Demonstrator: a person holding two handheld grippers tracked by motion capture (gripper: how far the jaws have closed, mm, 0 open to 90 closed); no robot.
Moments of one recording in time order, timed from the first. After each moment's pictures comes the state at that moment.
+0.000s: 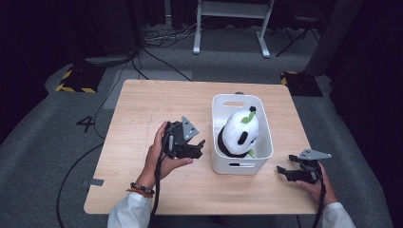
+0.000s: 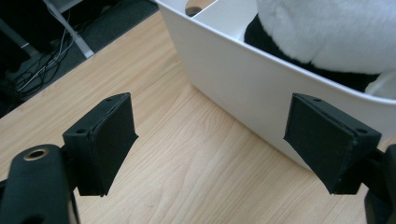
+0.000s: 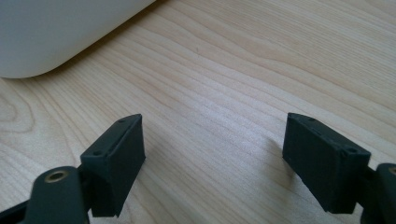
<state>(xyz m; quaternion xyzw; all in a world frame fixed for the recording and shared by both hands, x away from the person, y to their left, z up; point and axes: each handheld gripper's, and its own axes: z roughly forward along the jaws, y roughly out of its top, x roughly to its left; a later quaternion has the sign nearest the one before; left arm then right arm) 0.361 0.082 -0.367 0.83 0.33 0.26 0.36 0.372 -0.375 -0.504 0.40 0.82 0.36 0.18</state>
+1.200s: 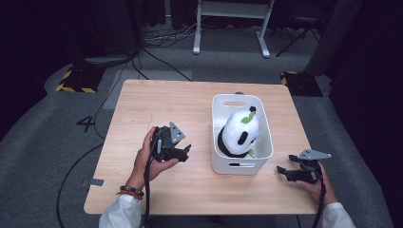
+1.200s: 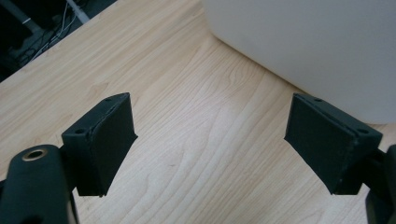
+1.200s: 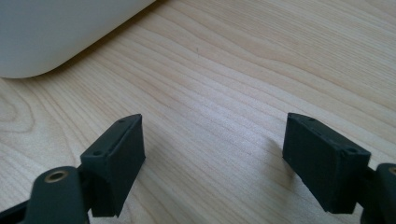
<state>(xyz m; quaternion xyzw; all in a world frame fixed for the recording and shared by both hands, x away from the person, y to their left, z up) 0.370 0.114 -0.403 0.84 0.35 0.26 0.32 0.372 -0.375 -0.504 0.40 0.82 0.36 0.18</state>
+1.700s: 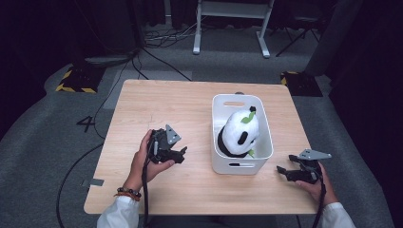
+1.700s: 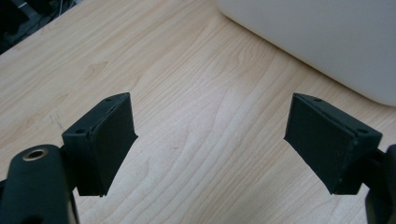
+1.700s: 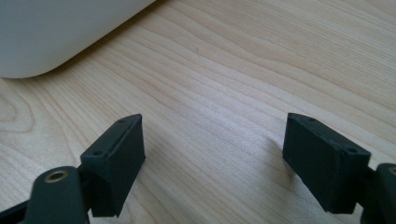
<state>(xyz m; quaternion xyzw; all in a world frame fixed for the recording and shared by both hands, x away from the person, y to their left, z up) 0.373 0.126 -0.422 0.84 0.36 0.25 0.31 0.372 -0.375 -0.504 0.40 0.82 0.36 0.18</state>
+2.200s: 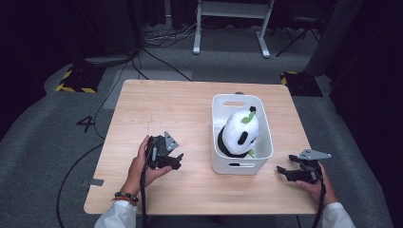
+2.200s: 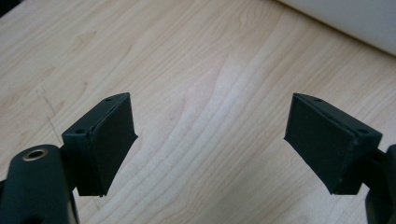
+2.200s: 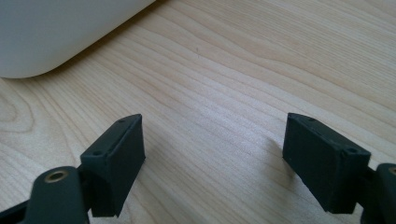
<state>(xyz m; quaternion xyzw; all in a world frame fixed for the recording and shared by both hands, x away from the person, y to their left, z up) 0.367 0.132 -0.448 0.86 0.36 0.24 0.28 0.372 -0.375 -0.504 0.40 0.82 0.36 0.18</state>
